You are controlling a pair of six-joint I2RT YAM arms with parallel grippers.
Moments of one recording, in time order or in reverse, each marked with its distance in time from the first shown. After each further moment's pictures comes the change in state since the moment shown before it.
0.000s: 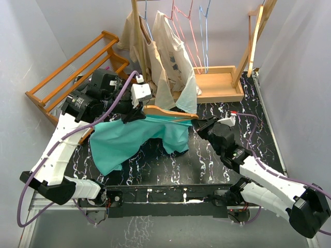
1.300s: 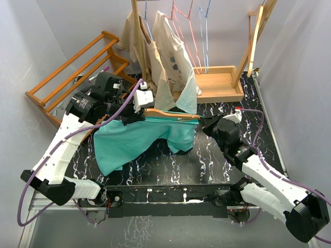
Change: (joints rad) left arm -0.009 -0.009 -0.071 0.010 -0.040 0.118; right arm -0.107 -0.039 0.042 -0.122 -0.026 -0.129
